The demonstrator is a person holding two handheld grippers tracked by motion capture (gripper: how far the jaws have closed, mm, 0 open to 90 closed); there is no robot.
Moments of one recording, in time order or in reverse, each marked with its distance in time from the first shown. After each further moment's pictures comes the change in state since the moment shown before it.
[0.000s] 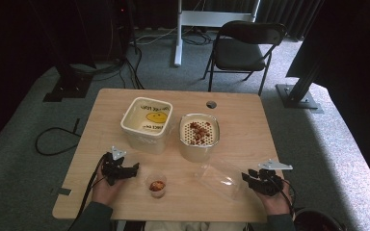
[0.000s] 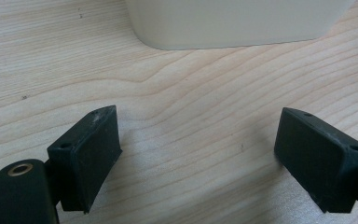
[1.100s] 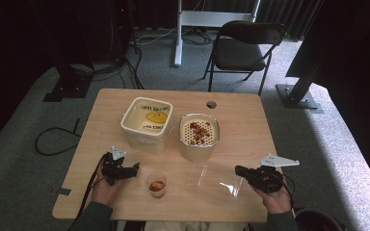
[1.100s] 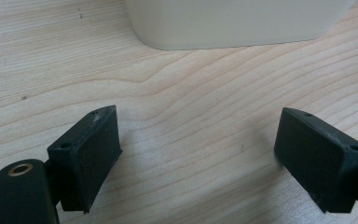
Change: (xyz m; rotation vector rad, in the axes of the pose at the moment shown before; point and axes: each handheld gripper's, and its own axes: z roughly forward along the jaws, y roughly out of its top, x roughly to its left) left arm 0.000 0.000 0.000 0.000 0.000 0.000; right arm 0.023 0.033 -0.035 -0.154 0.286 -0.047
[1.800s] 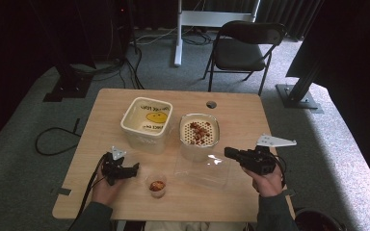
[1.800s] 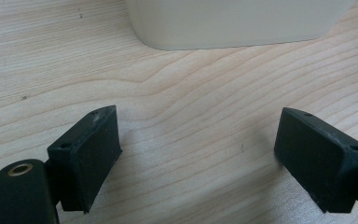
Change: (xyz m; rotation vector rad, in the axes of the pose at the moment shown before) left arm 0.000 0.000 0.000 0.000 0.000 -0.001; right arm 0.014 0.064 0.008 -0.126 0.155 0.007
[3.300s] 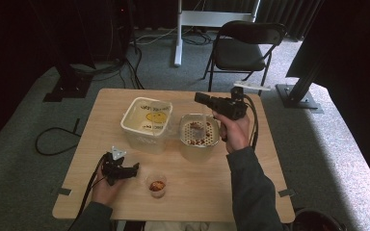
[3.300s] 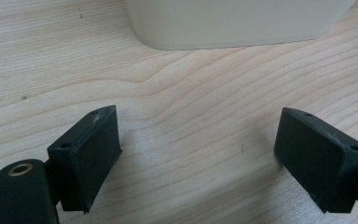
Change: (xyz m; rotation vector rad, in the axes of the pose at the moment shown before) left arm 0.000 0.000 0.000 0.002 -0.001 0.000; right arm -0.001 0.135 0.083 -0.216 0.181 0.120
